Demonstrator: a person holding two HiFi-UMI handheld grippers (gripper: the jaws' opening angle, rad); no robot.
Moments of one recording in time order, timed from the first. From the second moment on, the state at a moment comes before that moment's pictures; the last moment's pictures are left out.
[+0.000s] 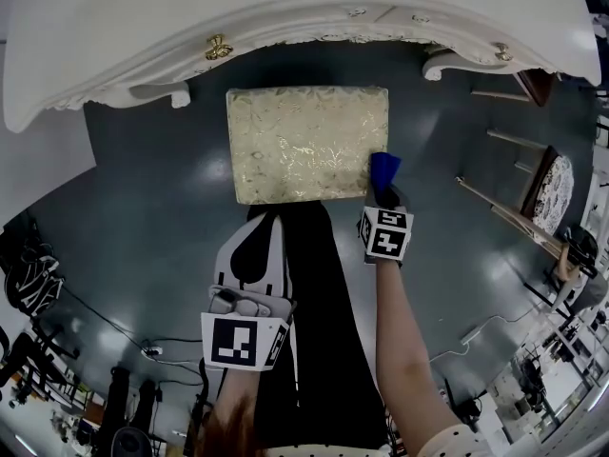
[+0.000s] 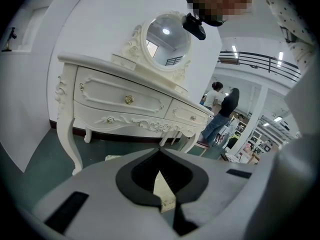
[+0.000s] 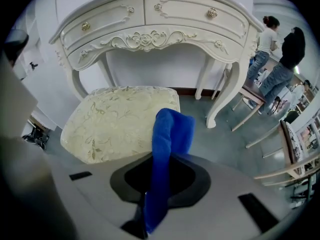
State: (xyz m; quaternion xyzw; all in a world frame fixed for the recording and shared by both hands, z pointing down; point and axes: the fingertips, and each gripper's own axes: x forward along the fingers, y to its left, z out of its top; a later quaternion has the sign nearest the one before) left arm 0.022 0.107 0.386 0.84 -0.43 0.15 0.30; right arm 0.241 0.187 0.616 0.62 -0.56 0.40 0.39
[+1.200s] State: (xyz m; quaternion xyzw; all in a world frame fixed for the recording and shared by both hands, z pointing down) left arm 0.008 0.098 0.391 0.83 -0.43 0.14 0.32; right arm 0.165 0.169 0.606 0.60 -0.58 0.41 0.36
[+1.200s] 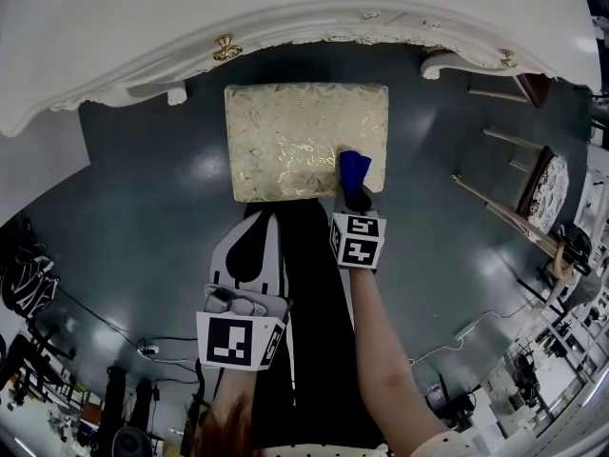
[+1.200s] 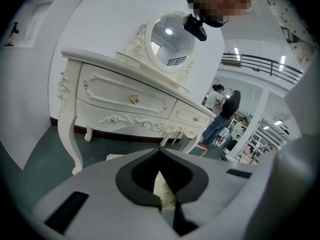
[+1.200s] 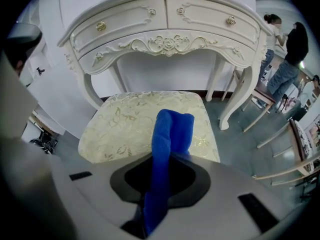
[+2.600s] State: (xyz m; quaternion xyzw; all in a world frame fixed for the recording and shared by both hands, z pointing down) left arm -0.020 0.093 0.388 0.82 -0.46 0.13 0.32; right arm 0.107 0.159 0.606 0.58 -0.61 0.42 0.35
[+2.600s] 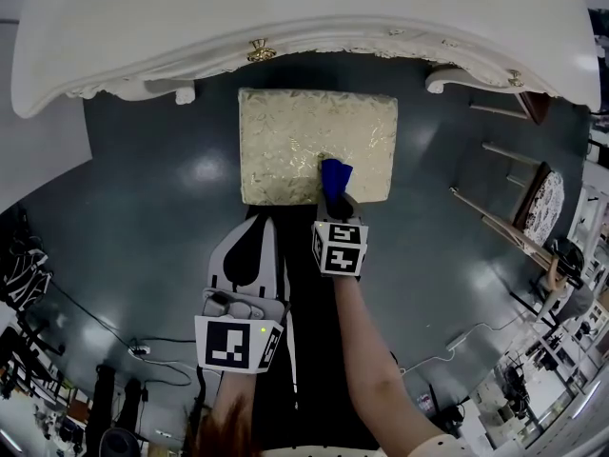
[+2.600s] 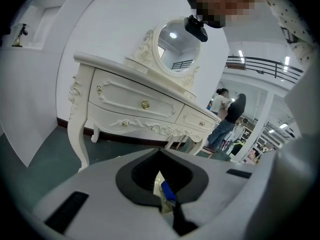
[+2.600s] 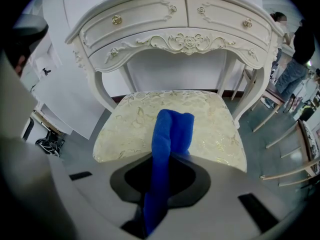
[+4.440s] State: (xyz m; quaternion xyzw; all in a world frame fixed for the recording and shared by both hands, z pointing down) left arm -0.065 0.081 0.386 0.79 -0.51 0.11 0.32; right arm 0.013 0.138 0.602 0.51 -0.67 0.41 0.36
